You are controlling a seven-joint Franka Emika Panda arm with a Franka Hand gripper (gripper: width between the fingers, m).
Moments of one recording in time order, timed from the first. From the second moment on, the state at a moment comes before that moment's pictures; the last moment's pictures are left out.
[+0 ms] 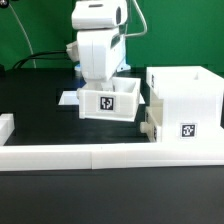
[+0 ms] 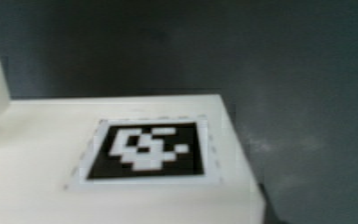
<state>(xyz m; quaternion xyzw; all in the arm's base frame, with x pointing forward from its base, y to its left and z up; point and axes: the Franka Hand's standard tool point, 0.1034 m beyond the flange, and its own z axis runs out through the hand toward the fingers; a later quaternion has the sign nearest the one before) 0.529 -0.020 0.068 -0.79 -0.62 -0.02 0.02</state>
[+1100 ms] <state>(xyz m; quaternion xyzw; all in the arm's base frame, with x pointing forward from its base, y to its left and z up) 0.526 -0.018 0.064 -0.73 -0.69 -0.02 0.02</state>
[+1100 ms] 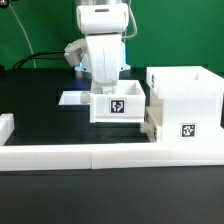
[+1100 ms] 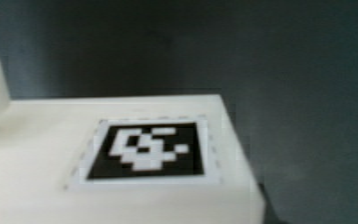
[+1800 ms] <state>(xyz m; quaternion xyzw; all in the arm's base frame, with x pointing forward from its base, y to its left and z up) 0.525 -0.006 0.061 -0.72 -0.69 -0.02 0.03</state>
